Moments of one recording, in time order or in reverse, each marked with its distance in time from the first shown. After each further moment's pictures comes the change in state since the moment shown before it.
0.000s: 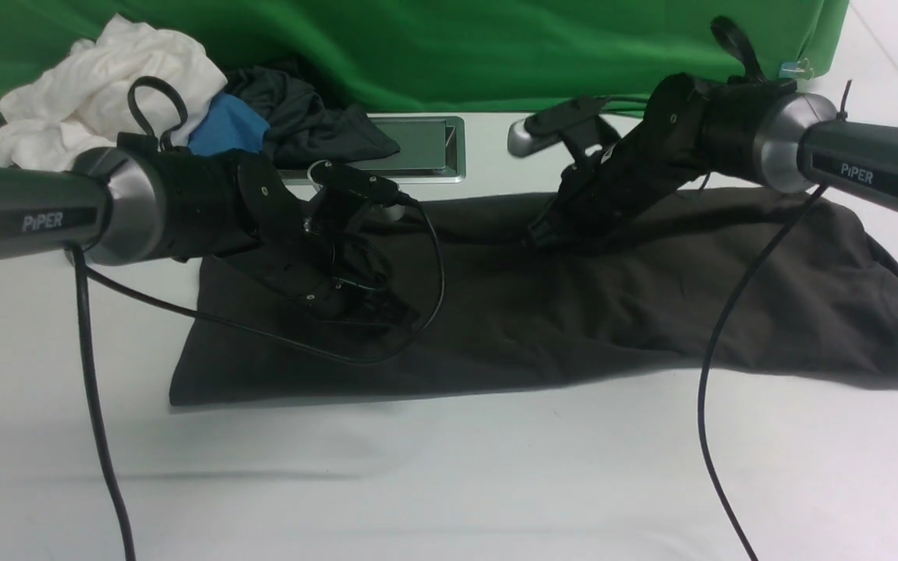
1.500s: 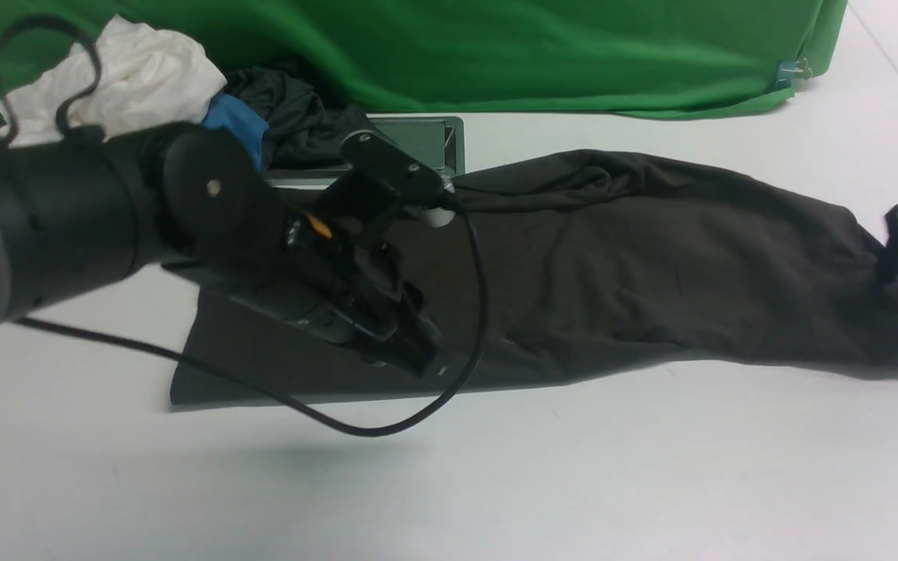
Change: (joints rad) right arm -0.577 -0.277 0.326 -0.226 0.243 0.278; left arm -0.173 -0.398 0.178 0.016 0.121 0.011
